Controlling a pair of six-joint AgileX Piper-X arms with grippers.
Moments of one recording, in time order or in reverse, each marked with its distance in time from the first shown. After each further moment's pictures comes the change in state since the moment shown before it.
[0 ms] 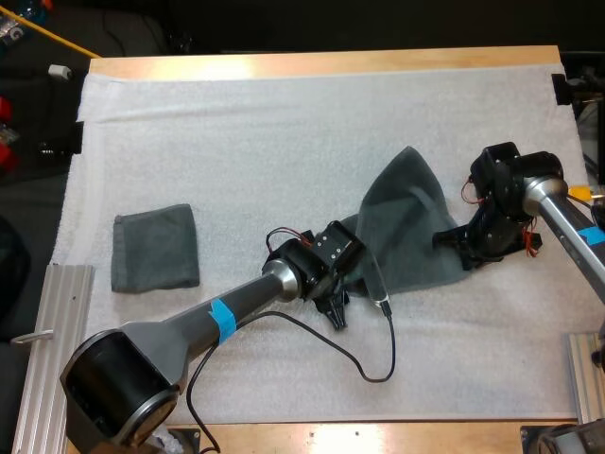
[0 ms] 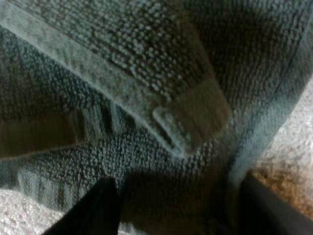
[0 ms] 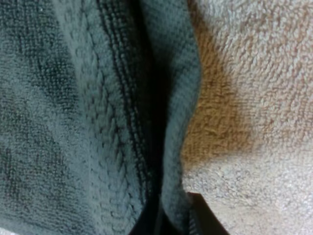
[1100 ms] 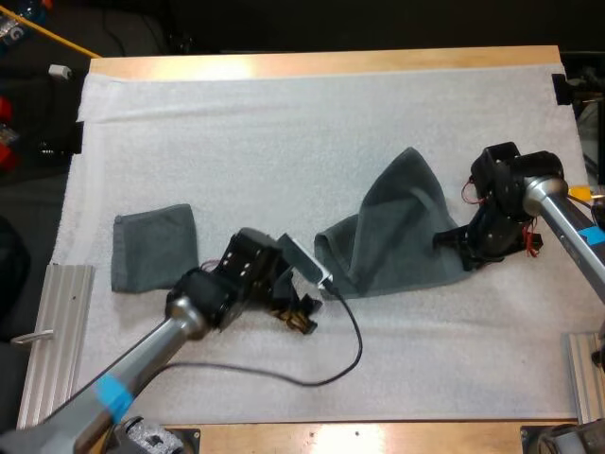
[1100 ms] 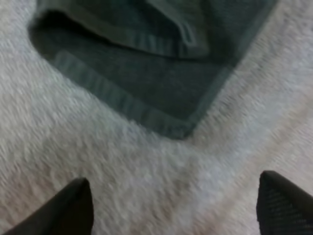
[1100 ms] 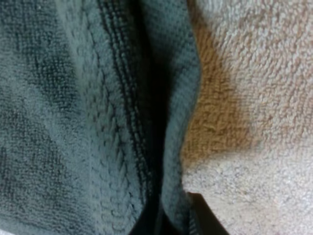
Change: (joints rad) left arm 0.196 -0.438 0.250 -0.026 0.333 -0.289; right arm 0.000 0.000 0.000 0.005 0.000 0.000
